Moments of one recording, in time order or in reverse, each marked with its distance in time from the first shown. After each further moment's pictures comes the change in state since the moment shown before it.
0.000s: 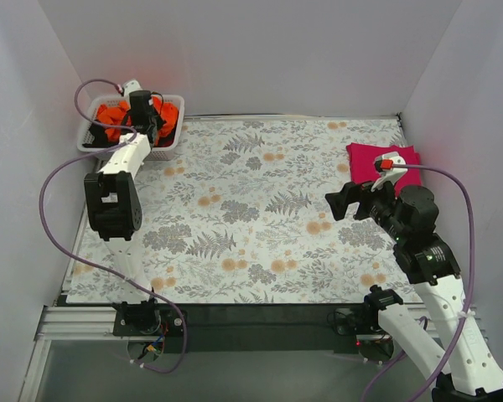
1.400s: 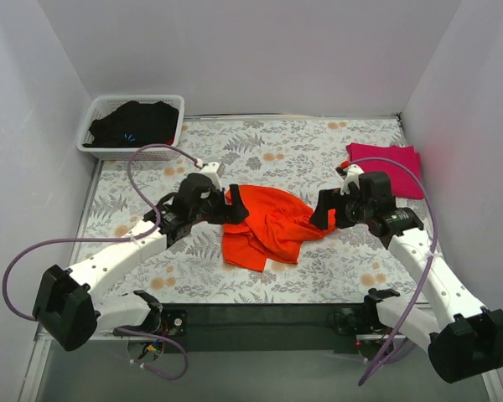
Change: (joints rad) left arm -0.643 -0.930 -0.898 -0.177 0.313 -0.109; right arm 0.000 0.330 -0.053 -0.124 -0.148 0.035
